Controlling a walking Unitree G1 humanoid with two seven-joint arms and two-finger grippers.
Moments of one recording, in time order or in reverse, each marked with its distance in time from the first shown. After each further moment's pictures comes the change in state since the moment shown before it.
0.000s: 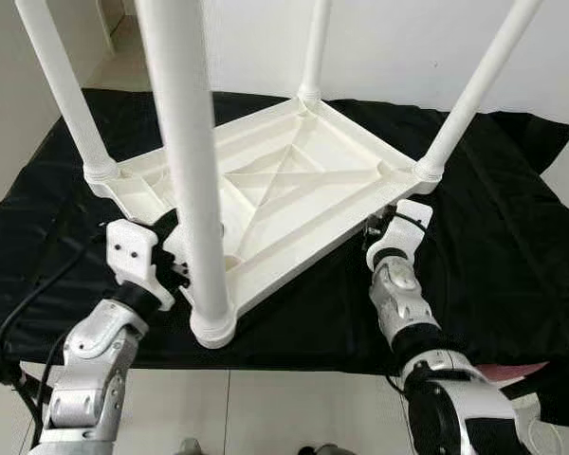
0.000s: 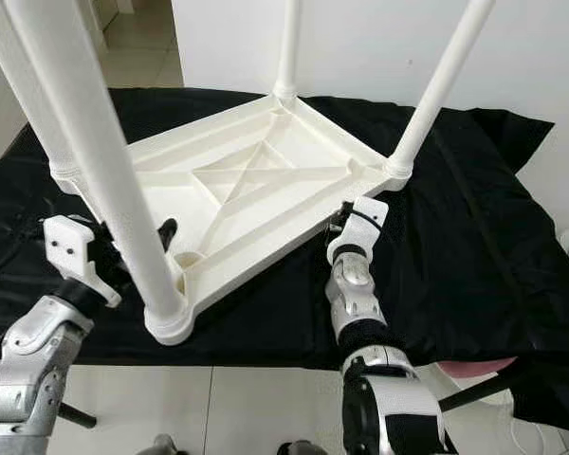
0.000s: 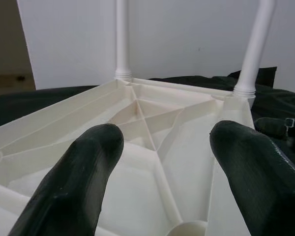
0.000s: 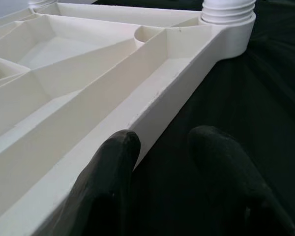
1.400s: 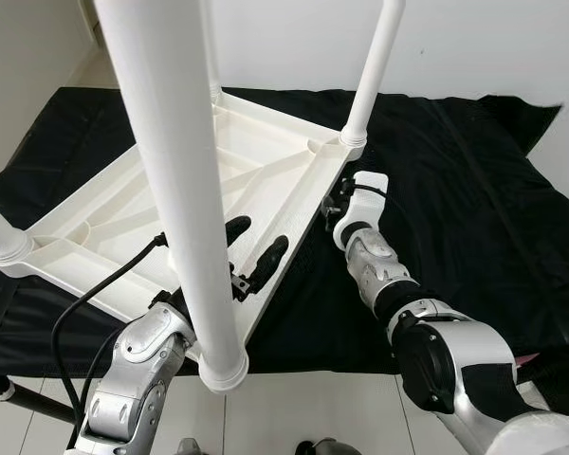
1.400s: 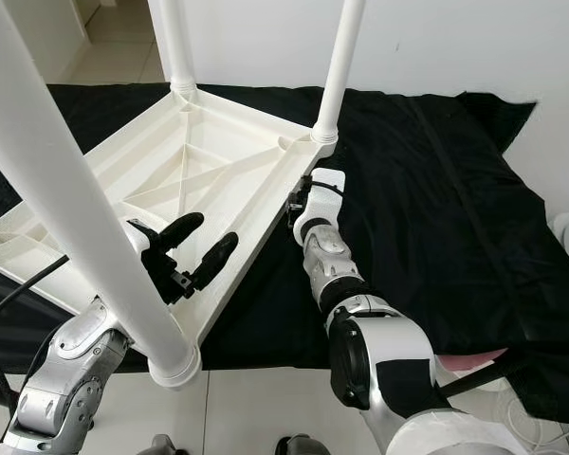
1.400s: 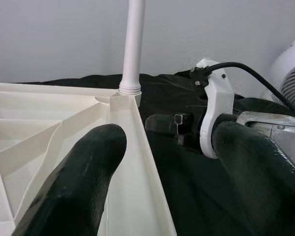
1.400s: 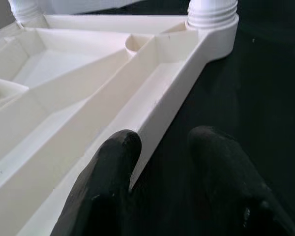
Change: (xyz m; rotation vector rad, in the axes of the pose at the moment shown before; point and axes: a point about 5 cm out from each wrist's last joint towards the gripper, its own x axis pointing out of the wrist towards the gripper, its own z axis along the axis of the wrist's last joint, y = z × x) left arm 0.014 -0.048 0.010 -0.104 -0.011 -0.148; right arm 0.012 0.051 0.017 -0.042 0.024 0.305
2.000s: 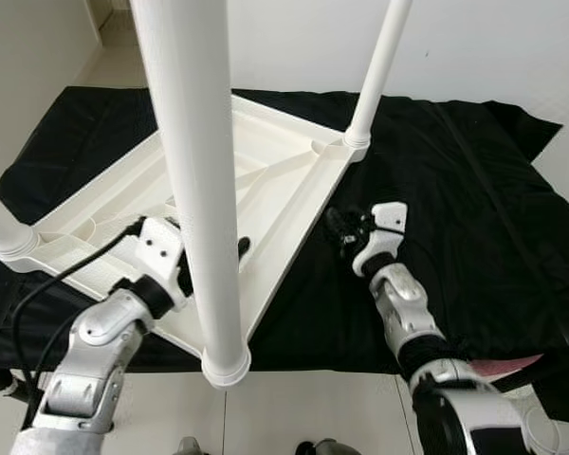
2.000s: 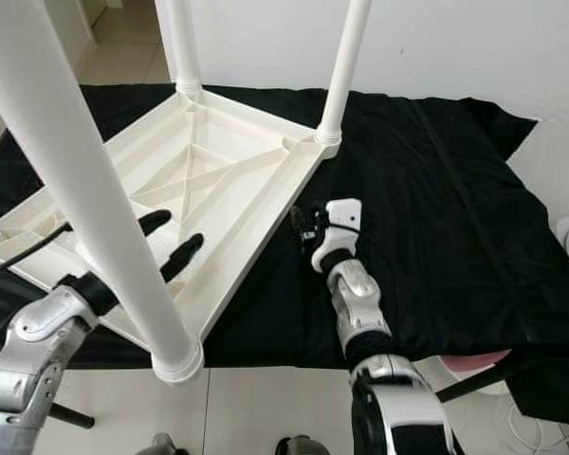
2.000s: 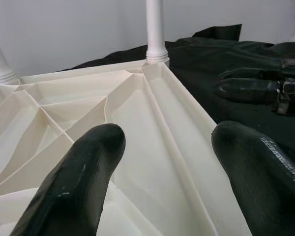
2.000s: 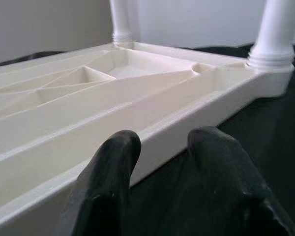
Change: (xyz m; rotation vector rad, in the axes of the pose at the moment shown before) left arm -0.018 0.052 -0.006 0.213 0.144 -0.012; right arm -0.050 -0.025 -0.021 -0.138 -0.192 0.327
